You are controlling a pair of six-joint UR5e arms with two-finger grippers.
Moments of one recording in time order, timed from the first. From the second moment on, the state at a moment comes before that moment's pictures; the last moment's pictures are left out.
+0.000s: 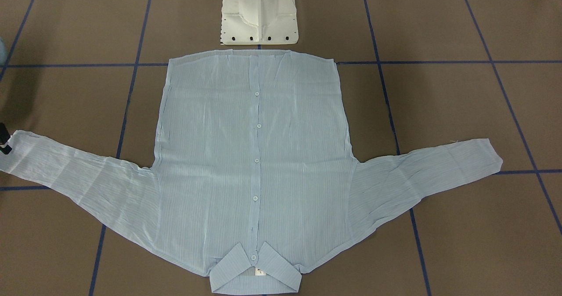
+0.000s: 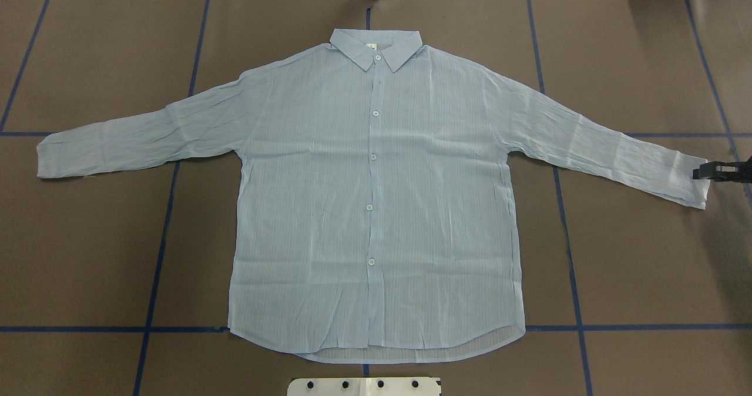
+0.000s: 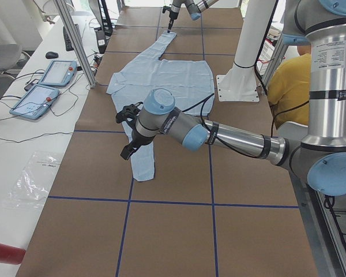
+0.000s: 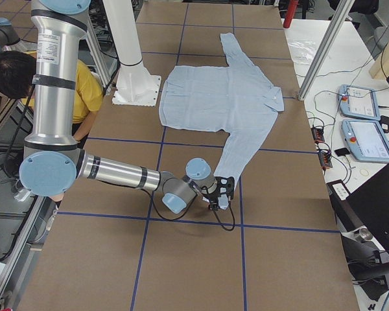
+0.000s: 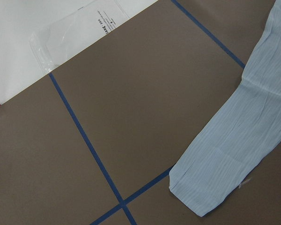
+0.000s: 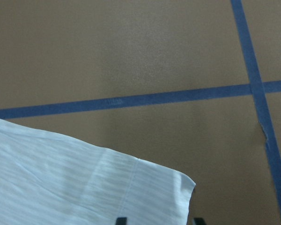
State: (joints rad) left arm -1.54 -1.51 -1.87 -1.93 -2.32 0.17; right arm 1.08 -1.69 1.37 -0.50 2.04 0.92
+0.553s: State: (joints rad) left arm -1.54 -1.51 -1.87 -1.93 -2.32 0.17; right arm 1.07 -1.68 1.36 -0.50 2.03 0.91
